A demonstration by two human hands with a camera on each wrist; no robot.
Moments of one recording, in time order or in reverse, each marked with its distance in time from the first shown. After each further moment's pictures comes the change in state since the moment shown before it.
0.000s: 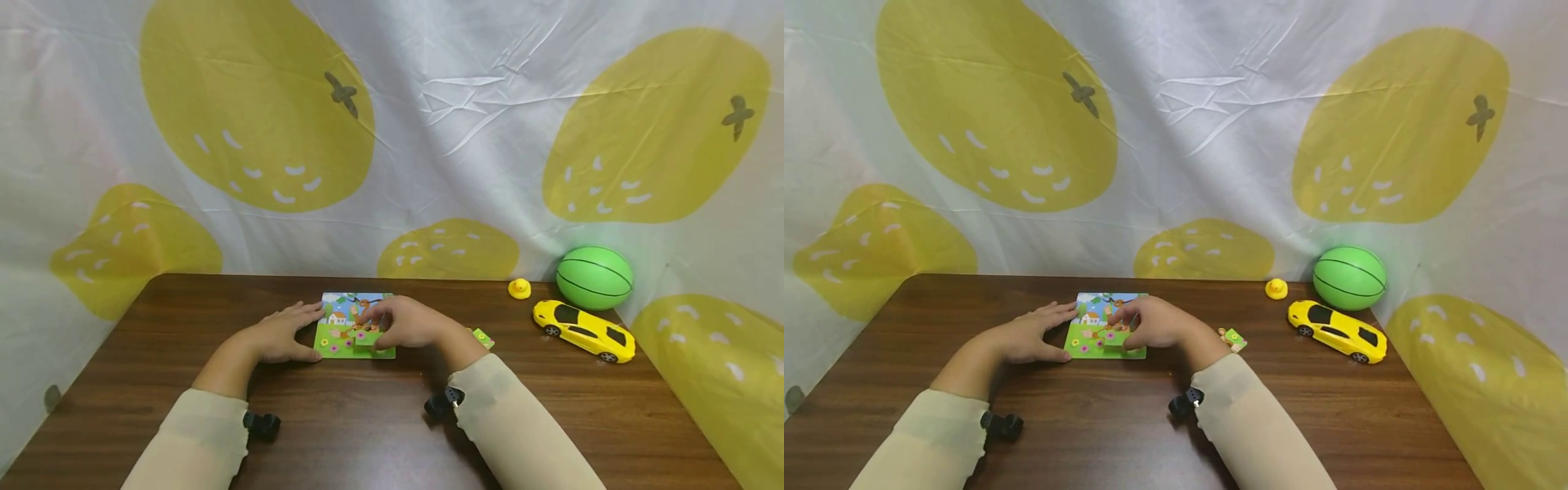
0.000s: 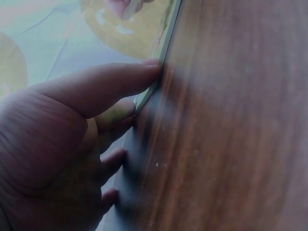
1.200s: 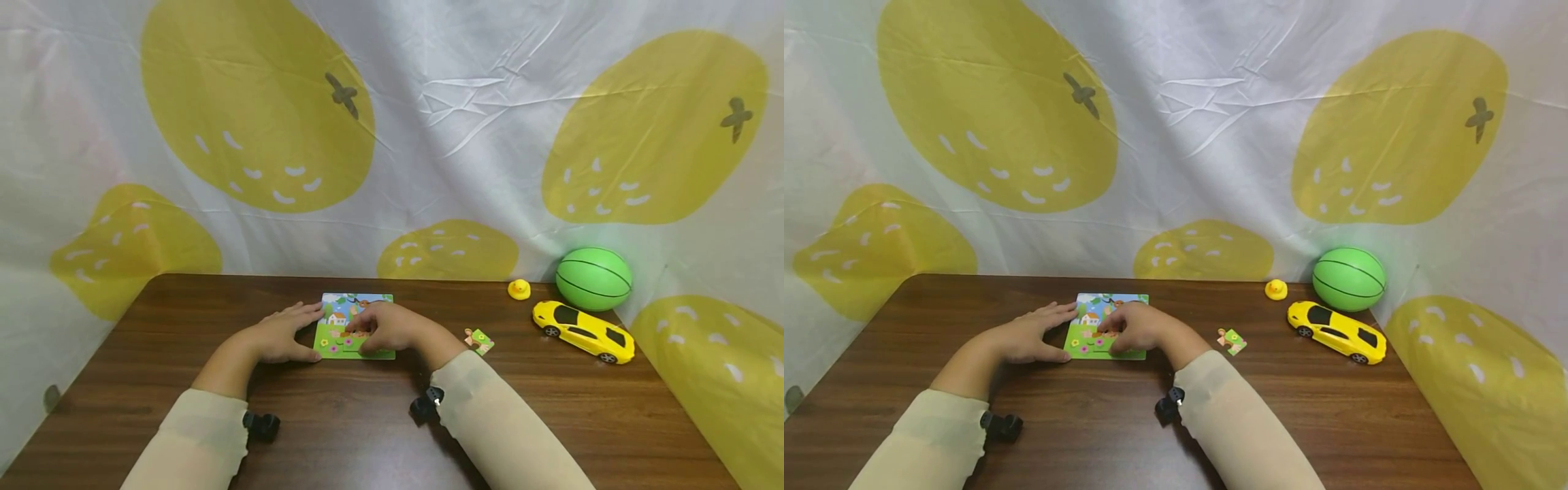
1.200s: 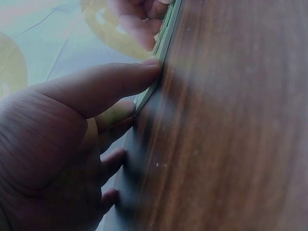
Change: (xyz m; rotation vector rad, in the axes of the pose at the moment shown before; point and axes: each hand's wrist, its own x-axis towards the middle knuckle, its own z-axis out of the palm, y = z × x) left_hand 0.002 -0.001 0.000 -0.013 -0.001 -0.002; right_hand 0.027 -0.004 0.020 -0.066 -0.045 0.035
